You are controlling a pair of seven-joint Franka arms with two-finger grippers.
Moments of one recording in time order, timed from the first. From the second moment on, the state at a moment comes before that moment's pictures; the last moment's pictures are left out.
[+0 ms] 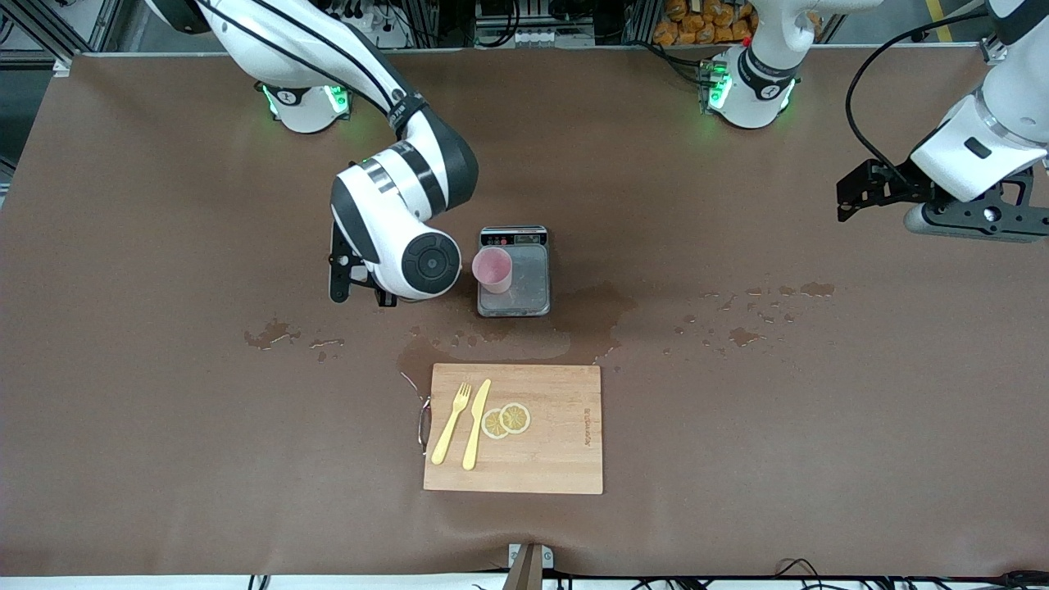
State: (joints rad) left arm -0.13 -0.02 -0.03 -1.62 0.00 1.60 -0.02; right arm 0.56 0.64 0.02 -1.26 -0.16 1.34 2.14
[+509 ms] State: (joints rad) left arm -0.13 -0.02 -0.03 -1.62 0.00 1.60 -0.02; right arm 0.38 0.62 0.01 -1.21 0.14 1.41 2.01
